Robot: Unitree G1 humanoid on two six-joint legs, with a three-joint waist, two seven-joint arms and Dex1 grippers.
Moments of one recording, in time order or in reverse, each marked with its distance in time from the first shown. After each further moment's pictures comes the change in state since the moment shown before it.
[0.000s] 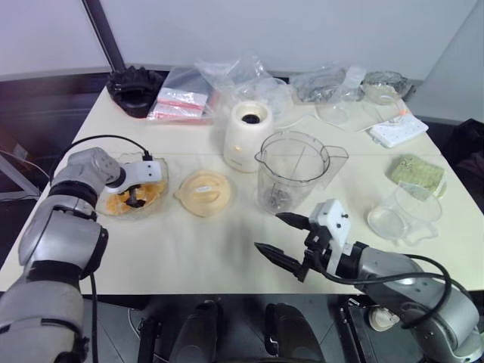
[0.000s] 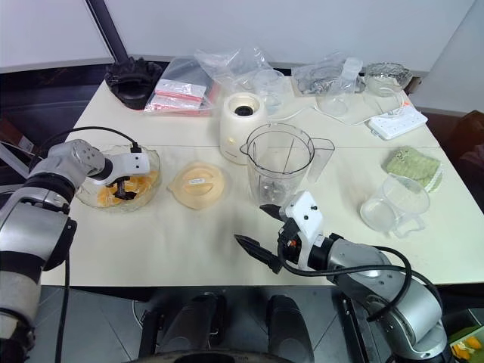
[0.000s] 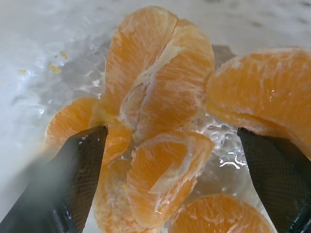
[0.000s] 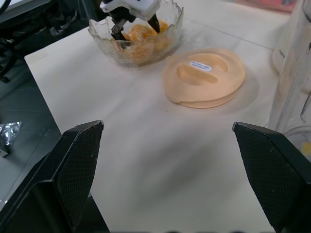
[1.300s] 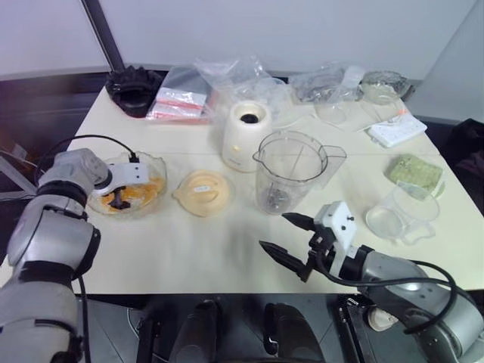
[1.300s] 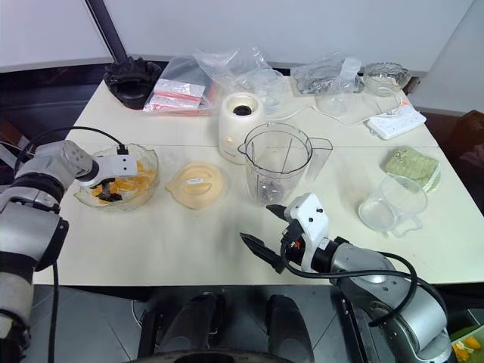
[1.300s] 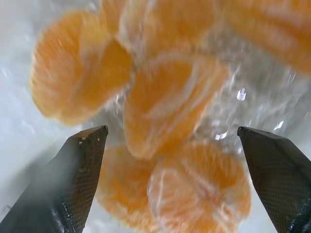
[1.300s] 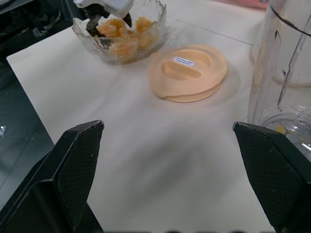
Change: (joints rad) left arm -0.006 0.031 -0.014 0.020 0.038 0.039 0.025; right arm 0.051 -0.006 -0.007 -0.017 -0.019 -0.028 -0.034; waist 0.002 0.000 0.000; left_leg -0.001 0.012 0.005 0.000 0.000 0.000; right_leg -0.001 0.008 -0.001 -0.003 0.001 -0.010
